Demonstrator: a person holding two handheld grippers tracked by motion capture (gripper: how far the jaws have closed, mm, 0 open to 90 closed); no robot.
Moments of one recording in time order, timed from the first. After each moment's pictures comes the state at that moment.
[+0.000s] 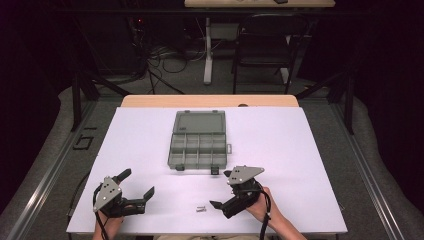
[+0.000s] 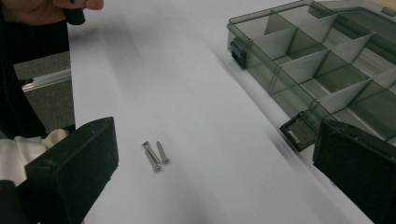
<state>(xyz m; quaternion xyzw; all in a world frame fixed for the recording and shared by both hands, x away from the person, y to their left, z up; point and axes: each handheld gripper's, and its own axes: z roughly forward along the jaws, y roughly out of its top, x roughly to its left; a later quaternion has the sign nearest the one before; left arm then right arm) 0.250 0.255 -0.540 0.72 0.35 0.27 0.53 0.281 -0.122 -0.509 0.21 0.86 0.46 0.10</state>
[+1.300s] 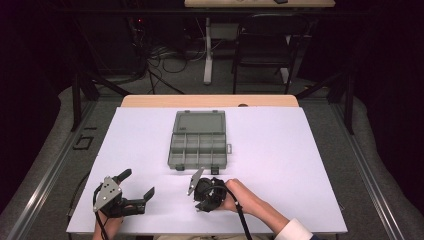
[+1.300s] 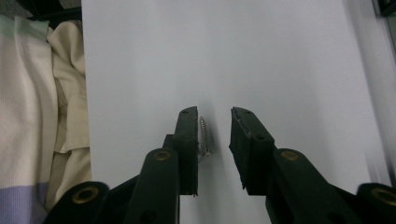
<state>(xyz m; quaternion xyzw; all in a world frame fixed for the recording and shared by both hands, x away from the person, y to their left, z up) 0.250 0.255 -0.540 0.72 0.35 0.27 0.53 0.296 -0.034 -0.522 0.09 0.97 0.23 0.02</state>
